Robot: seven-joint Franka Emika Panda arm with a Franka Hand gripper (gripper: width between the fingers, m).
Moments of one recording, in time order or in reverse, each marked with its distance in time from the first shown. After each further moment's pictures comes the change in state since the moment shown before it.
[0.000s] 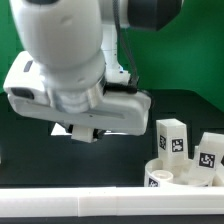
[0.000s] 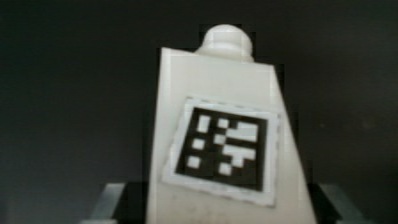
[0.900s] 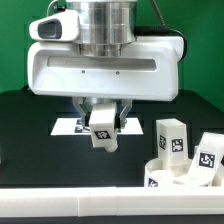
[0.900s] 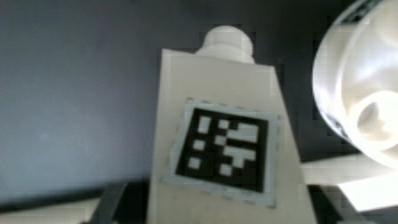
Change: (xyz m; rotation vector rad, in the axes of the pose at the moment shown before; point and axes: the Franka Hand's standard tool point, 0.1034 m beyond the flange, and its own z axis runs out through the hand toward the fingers) arm 0.026 -0.041 -0.054 0.049 0.600 -0.057
